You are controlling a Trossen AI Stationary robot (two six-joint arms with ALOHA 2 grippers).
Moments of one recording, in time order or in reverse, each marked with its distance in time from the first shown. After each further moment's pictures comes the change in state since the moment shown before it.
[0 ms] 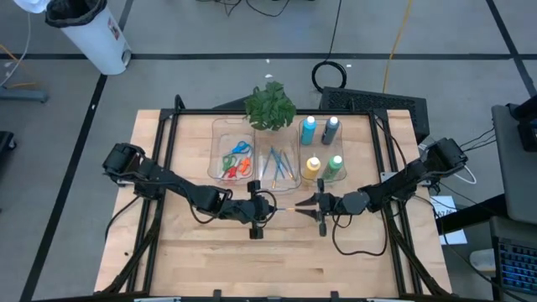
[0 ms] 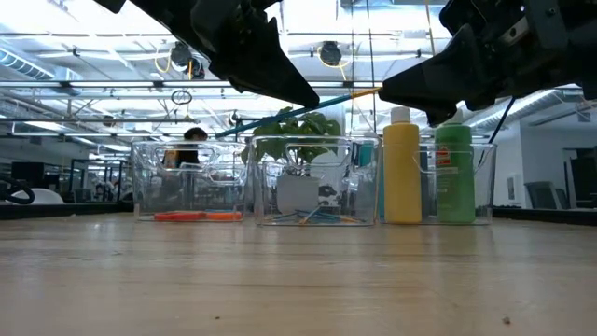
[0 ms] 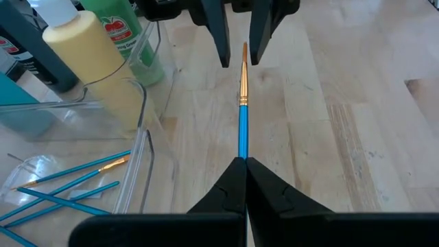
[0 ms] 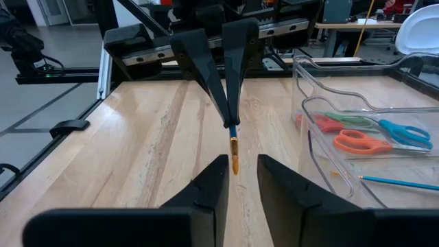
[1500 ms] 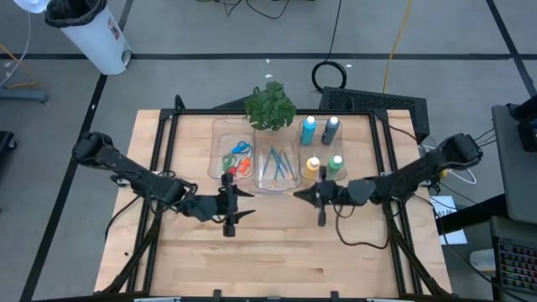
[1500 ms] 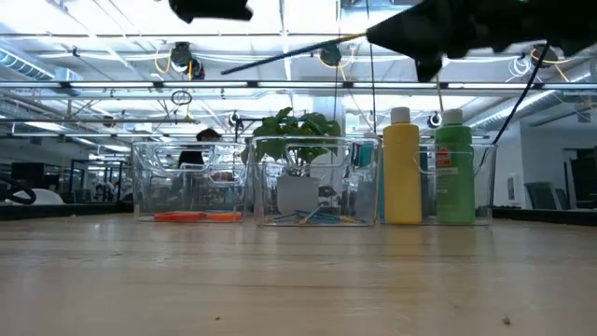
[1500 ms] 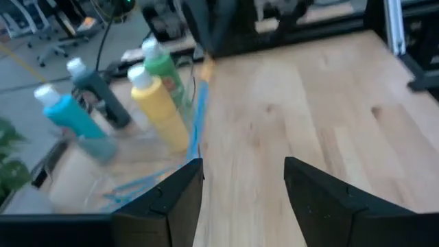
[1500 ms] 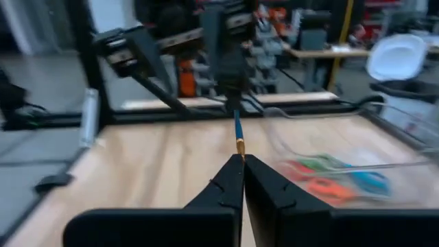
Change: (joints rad) left arm -0.122 -0.373 -0.108 -0.129 -0.149 0.065; right arm -0.065 -0.204 0.099 -0.204 -0.002 -0.033
